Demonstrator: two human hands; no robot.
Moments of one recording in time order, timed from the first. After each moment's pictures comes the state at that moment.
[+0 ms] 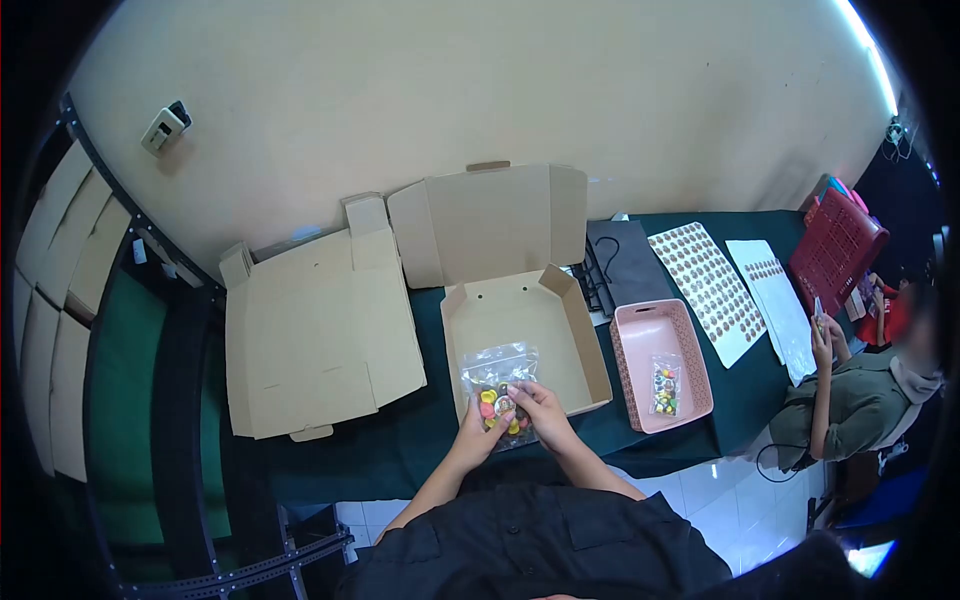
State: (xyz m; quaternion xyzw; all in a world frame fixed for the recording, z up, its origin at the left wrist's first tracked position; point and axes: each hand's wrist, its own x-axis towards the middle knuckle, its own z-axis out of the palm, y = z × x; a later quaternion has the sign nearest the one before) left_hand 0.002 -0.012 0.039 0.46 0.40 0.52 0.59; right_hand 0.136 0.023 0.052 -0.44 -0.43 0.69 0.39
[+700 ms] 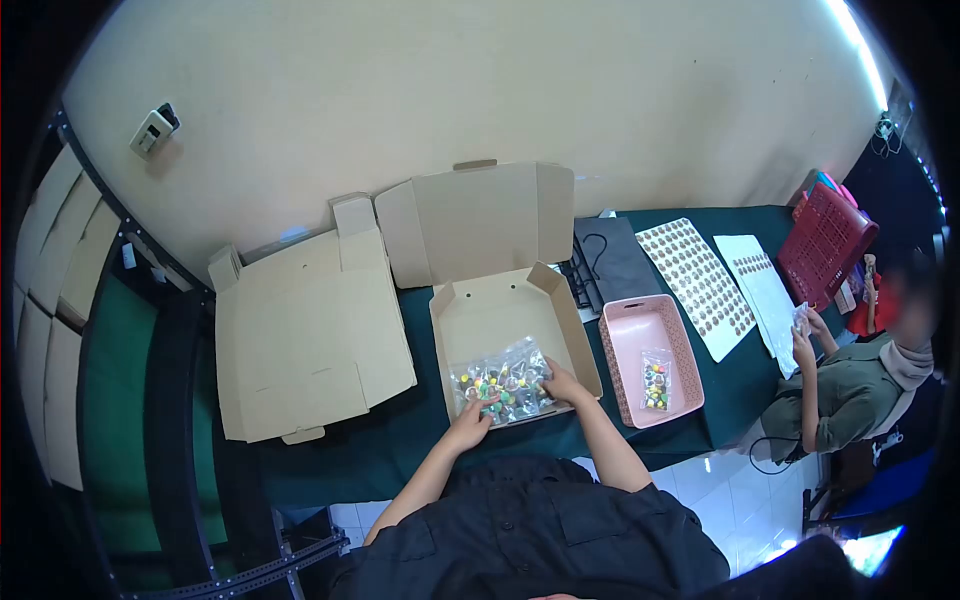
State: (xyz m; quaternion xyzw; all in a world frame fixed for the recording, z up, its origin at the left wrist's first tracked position) left_hand -0.019 0.014 -0.070 0.61 0.56 0.23 0.52; right_hand 0.224 0.105 -0.096 -0.61 -0.66 0.39 0.17
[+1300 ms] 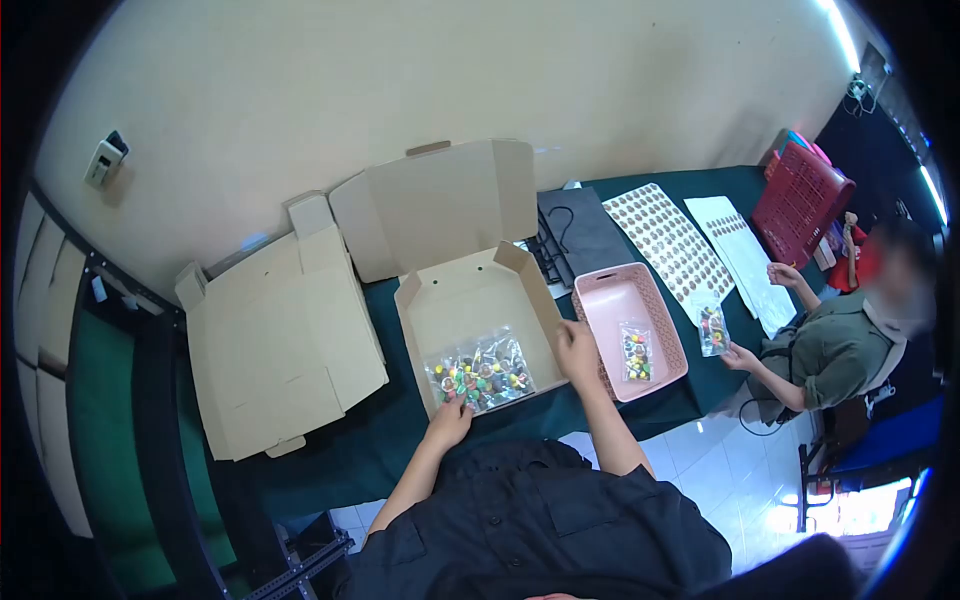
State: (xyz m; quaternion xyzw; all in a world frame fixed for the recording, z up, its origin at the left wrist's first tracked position) left_hand -0.010 0.006 -0.054 0.63 0.61 0.14 0.45; right_hand 0.258 0.086 -0.028 -0.68 -0.62 0.13 0.38
